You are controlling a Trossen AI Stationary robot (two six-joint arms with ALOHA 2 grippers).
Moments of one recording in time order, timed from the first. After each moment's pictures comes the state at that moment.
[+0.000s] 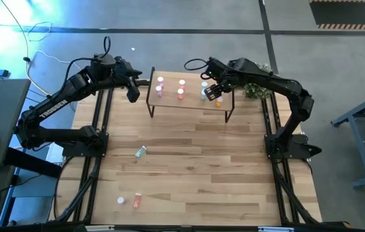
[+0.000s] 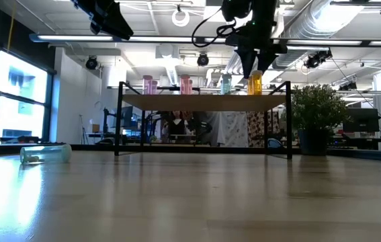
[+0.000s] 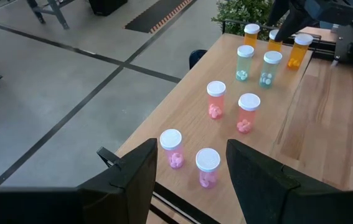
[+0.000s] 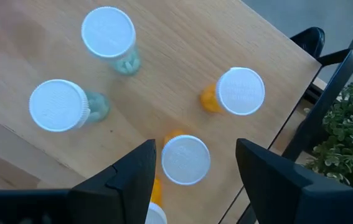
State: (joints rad) left arm 0.80 1.03 1.14 -0.60 0.08 0.19; right arm -0.47 1.71 1.73 -1.30 0.24 0.49
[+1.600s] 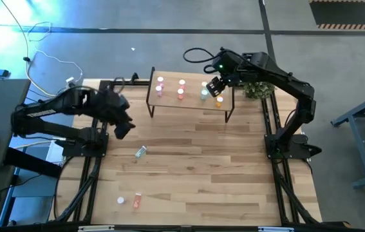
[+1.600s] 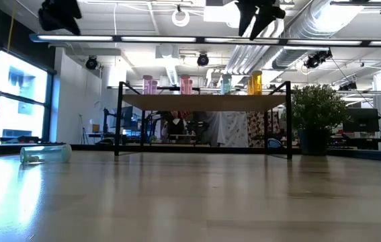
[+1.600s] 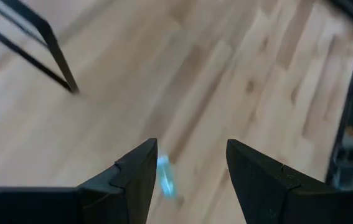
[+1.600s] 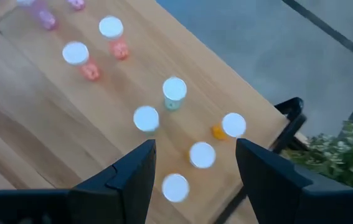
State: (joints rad) left arm 0.25 0.93 1.14 -1.13 0.03 -0.49; right arm -0.37 1.68 2.04 -1.42 0.31 0.41
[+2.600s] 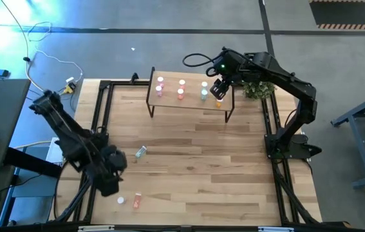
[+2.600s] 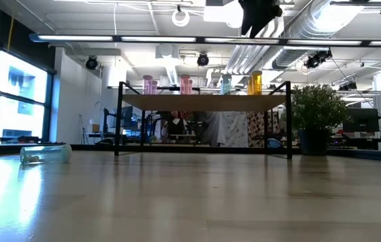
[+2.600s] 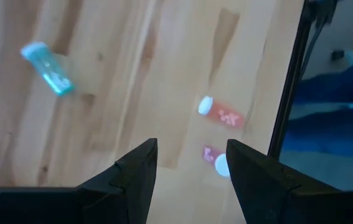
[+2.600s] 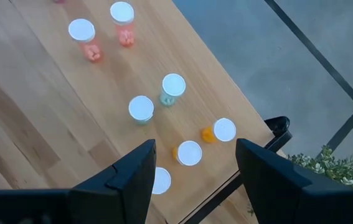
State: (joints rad) left arm -0.71 1.22 1.14 -1.14 -0.18 -1.07; right arm -0.37 1.66 2.04 -1.43 0.31 0.21
